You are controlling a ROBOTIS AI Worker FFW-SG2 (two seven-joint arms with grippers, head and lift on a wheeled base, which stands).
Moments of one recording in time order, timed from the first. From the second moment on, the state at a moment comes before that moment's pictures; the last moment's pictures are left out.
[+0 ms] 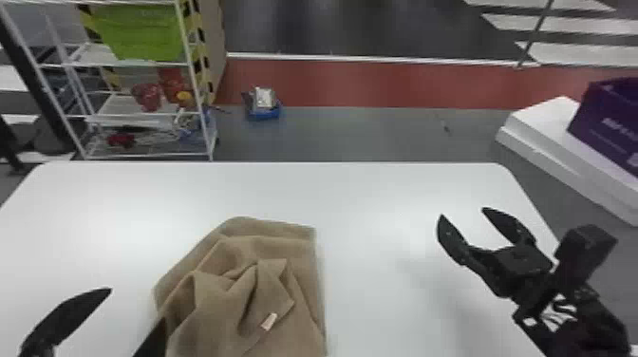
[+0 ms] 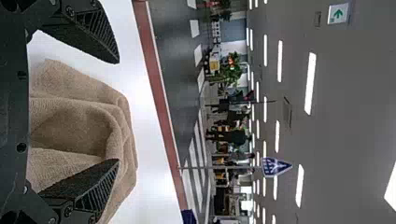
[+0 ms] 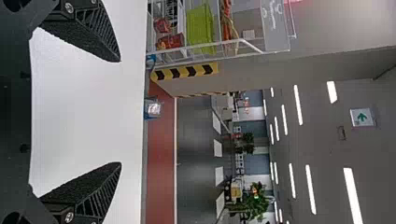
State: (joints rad) left arm 0.78 0.00 0.30 -2.09 0.10 -0.23 -0.65; right arm 0.24 0.00 -0.28 -1.84 -0.09 0.15 0.55
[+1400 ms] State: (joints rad) left arm 0.76 0.00 0.30 -2.09 0.07 -0.16 -0.70; right arm 0.19 -0.08 0.20 -2.18 0.14 0.92 0.84
